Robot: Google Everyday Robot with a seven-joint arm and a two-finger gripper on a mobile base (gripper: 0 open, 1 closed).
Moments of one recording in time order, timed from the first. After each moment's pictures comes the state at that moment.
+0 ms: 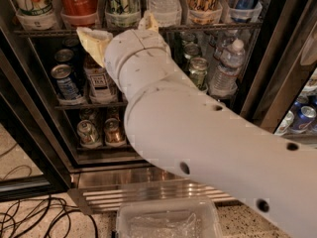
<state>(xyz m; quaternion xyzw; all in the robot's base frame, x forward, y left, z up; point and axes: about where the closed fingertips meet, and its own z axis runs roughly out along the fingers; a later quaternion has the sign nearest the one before) 0.526 0.066 1.054 -0.16 0.67 0.11 0.72</state>
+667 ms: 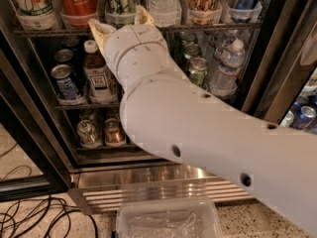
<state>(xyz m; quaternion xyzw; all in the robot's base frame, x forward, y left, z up) 0.545 0.065 1.055 -0.16 0.66 0.08 0.73</state>
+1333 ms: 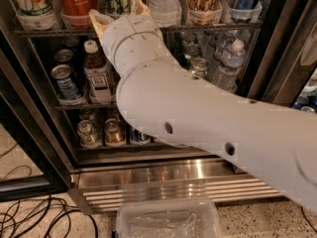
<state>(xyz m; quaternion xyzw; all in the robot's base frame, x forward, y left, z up) 0.568 0.071 1.063 -0.17 0.65 0.06 0.74</state>
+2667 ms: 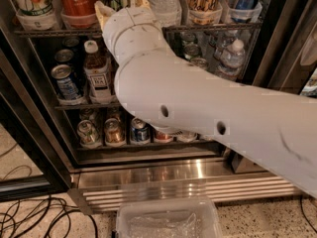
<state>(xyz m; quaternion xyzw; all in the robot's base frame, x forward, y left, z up) 0.587 0.068 1.070 -0.17 0.64 0.04 0.75</state>
